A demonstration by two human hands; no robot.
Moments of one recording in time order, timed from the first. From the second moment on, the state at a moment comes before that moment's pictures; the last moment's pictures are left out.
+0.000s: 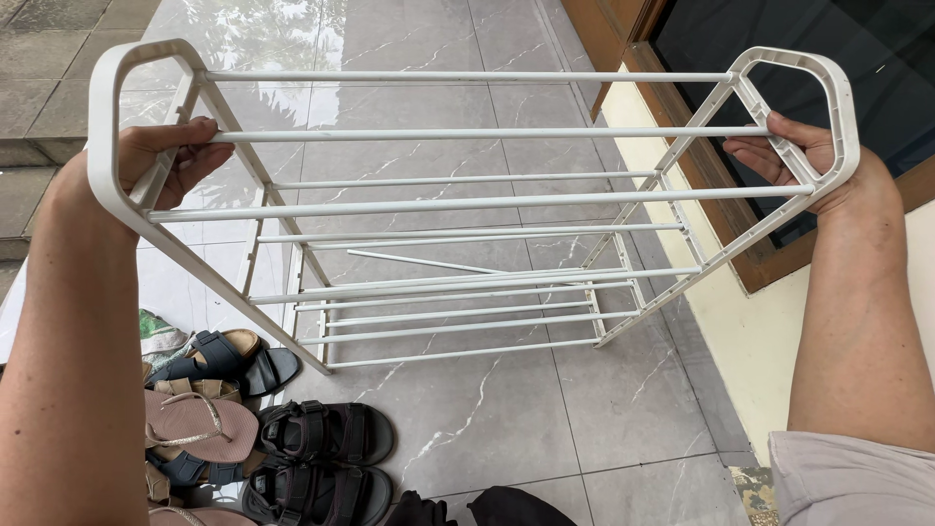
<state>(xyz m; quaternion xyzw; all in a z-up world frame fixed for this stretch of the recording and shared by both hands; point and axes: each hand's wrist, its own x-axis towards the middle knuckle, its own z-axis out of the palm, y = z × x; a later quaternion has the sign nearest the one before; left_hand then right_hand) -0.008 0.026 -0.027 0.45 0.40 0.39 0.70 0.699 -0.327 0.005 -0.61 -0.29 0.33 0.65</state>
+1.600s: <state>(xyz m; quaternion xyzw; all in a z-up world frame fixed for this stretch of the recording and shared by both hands) -0.004 0.016 -0.020 0.46 0.43 0.39 0.67 0.672 -0.332 0.020 -0.53 -0.25 0.35 0.73</state>
